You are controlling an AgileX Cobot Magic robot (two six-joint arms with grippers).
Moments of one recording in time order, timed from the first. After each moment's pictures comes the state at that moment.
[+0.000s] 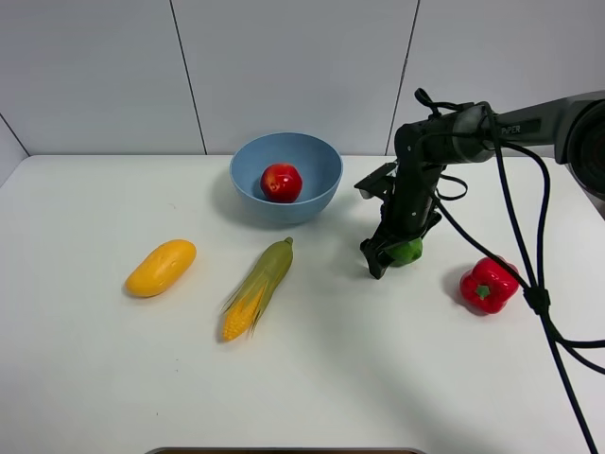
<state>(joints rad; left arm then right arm) -0.05 0.00 -0.44 0.09 1.09 -0.12 0.33 2.22 -1.44 0.00 0.86 -0.35</state>
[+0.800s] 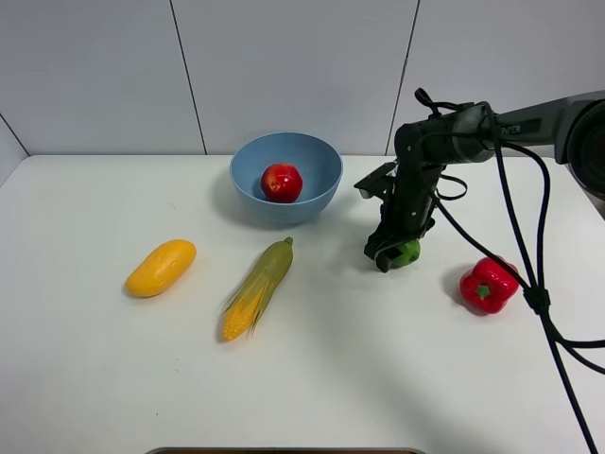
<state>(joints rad) -0.05 0.00 -0.44 0.09 1.09 -0.12 0.33 2.22 -1.44 0.00 0.86 -0.35</state>
